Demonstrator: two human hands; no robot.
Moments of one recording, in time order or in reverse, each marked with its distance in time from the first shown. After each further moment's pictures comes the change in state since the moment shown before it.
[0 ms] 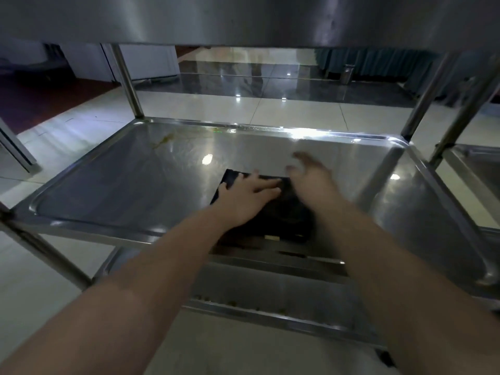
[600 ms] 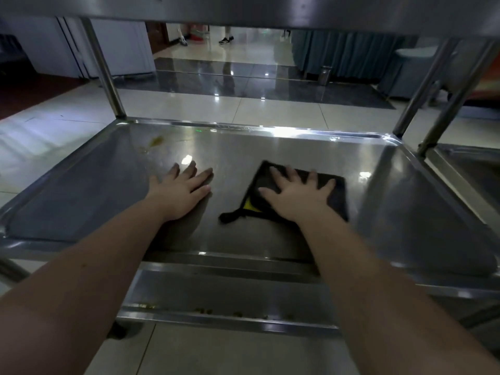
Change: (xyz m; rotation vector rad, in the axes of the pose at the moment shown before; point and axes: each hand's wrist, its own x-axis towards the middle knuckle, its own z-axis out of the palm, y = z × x) left_hand 0.034 -0.123 -0.062 0.659 -0.013 -0.154; right_hand 0.006 0.006 0.033 -0.586 -0.261 0.035
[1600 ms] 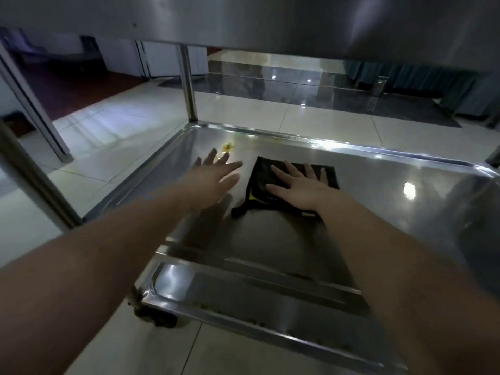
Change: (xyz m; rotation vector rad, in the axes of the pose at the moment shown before) left_hand -0.019 -0.092 -0.041 -0.263 0.099 0.038; right_hand 0.076 -0.123 0.002 0.034 -0.167 -0.293
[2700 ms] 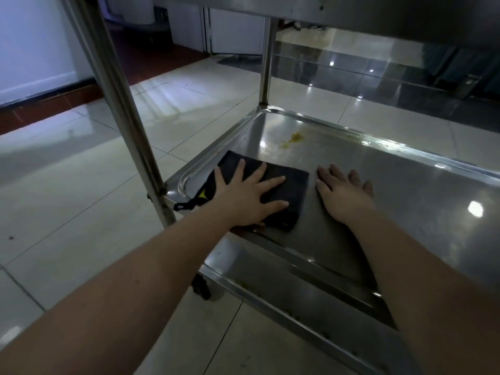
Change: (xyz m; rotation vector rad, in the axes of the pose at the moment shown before) left_hand -0.065 -0.060 0.007 0.198 -0.085 -0.163; right_hand 0.018 -0.079 0.030 -0.027 0.152 -0.001
